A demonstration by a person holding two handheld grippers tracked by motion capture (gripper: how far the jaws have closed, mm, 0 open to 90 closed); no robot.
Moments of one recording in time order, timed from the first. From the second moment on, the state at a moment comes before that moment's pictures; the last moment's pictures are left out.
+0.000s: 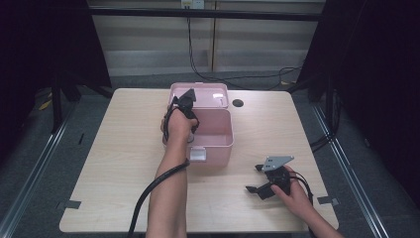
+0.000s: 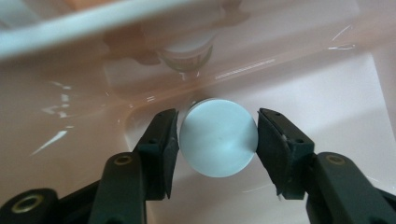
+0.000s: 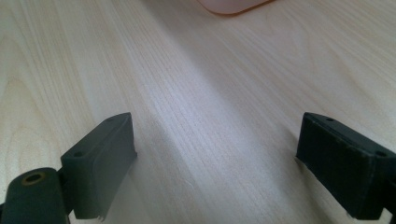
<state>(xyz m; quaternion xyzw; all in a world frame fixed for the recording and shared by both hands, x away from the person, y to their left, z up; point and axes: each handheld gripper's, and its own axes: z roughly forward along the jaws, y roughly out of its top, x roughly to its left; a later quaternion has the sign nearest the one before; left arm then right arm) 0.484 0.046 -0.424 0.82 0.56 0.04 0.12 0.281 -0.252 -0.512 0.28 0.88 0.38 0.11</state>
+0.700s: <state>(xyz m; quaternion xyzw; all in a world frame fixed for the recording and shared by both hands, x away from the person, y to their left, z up) 0.477 0.048 -0.407 0.82 0.56 0.02 0.12 0.281 -0.252 -0.512 0.28 0.88 0.38 0.11</state>
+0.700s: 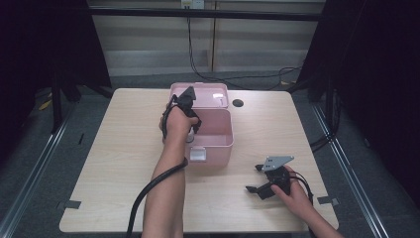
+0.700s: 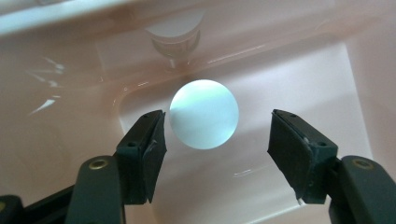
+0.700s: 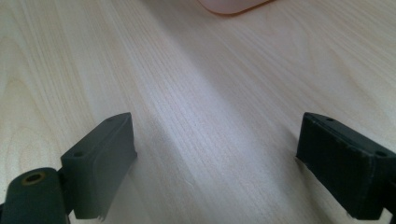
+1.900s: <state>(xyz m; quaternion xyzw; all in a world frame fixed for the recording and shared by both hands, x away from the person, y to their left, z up) 0.444 0.080 -0.343 0.84 0.53 -0.01 0.13 0.281 -0.252 -0.511 0.28 0.88 0.38 0.11</state>
